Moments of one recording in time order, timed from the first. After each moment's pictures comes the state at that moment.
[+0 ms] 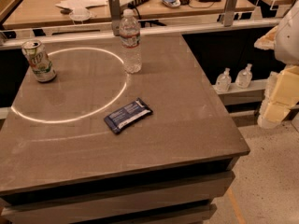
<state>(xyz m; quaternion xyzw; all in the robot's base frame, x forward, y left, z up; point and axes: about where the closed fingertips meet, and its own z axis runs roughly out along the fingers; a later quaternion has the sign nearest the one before) 0.438 -0.217 0.976 -0.60 0.78 -0.03 0.16</state>
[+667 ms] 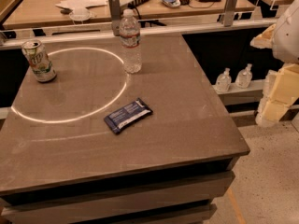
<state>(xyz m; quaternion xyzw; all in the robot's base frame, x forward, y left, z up) 0.439 -0.211 0.978 -0.61 0.77 -0.02 0.17</state>
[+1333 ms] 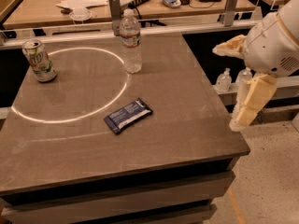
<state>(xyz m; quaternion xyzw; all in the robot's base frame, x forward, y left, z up) 0.450 -0.153 0.955 -0.68 0.68 0.08 0.24</state>
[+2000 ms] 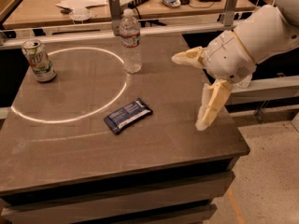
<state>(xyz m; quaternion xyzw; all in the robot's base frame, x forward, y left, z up) 0.475 -0.078 0.923 -0.73 0.58 0.21 0.30</state>
